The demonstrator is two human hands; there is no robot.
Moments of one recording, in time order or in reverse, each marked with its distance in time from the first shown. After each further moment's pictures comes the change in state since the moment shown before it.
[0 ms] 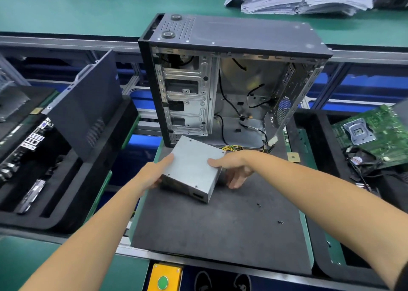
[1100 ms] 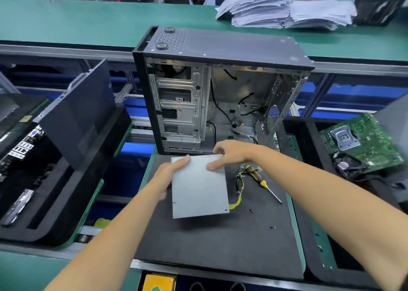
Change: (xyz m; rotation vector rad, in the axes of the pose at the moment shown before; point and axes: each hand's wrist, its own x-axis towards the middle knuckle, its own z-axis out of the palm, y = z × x) left_hand -0.011 0.028 0.050 -0.455 -0.313 0.149; right_hand -0.026 -0.005 -0.040 -0.618 0.342 -0.487
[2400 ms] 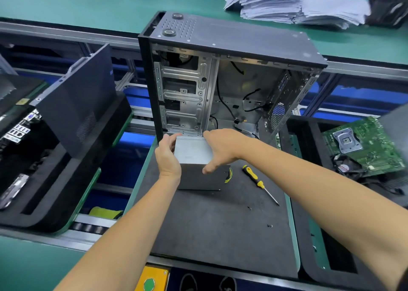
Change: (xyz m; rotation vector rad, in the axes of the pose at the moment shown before) left_hand 0.004 0.019 0.042 -0.425 0.462 0.489; right_hand 0.004 -0.035 -0.002 -0.564 0.173 -0.183
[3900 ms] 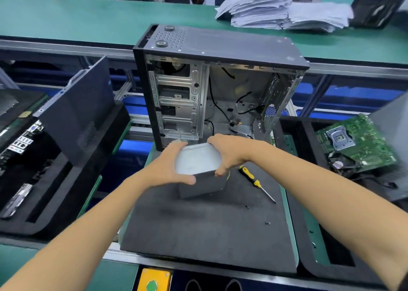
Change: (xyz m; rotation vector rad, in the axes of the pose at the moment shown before) left_hand 0.002 0.046 -0.038 1.128 -0.815 0.182; right_hand -0.033 0.013 -0.003 0.186 -0.068 0.029
